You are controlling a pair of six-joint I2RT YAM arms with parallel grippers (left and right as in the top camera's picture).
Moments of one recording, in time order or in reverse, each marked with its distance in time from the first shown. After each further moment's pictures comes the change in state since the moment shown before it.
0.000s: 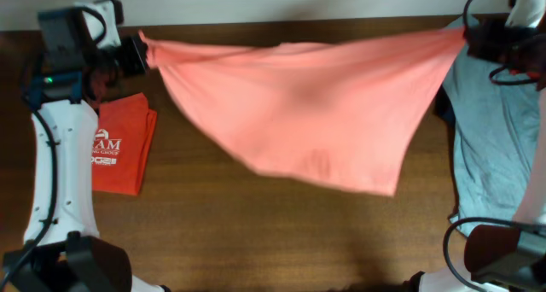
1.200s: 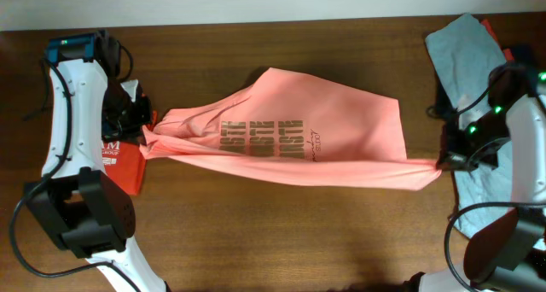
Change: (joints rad) left arm -0.017 0.324 0.248 -1.022 -0.310 0.035; right arm 0.000 -0.035 -0.466 -0.559 0.282 -0.142
